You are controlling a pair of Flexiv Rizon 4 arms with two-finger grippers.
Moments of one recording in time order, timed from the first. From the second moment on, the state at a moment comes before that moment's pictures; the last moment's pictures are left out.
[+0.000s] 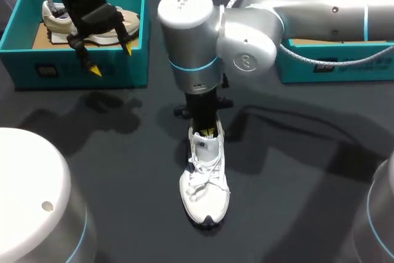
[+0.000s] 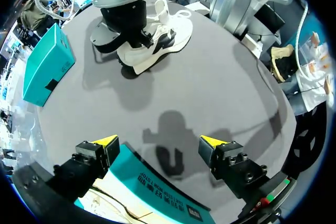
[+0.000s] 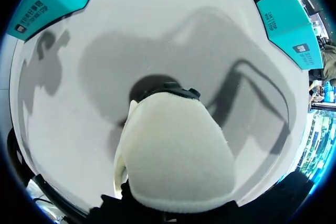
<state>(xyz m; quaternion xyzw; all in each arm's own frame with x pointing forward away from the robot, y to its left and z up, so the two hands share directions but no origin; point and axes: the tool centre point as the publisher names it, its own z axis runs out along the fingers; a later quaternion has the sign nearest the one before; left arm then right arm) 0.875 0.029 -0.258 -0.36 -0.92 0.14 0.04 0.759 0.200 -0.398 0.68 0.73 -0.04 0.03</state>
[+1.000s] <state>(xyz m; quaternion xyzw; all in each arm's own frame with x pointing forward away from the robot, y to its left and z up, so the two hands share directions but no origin) 0.875 0.029 -0.258 -0.36 -0.92 0.14 0.04 0.732 0.199 -0.343 0.66 0.75 -0.04 -0.02</state>
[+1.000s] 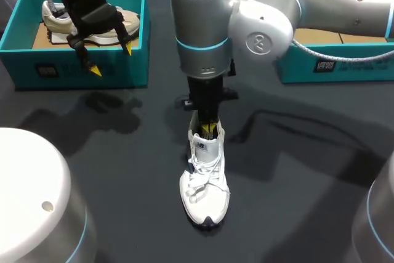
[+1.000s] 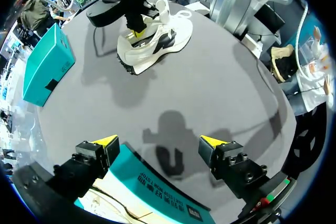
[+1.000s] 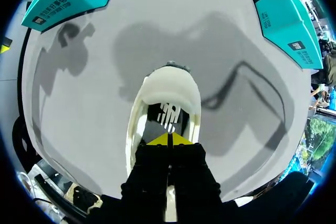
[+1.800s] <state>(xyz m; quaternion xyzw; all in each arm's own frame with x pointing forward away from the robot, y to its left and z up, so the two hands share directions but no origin) 0.875 0.029 -0.258 -0.36 -0.92 0.14 0.04 0.707 0.214 -0.339 0.68 0.73 -0.08 -0.05</state>
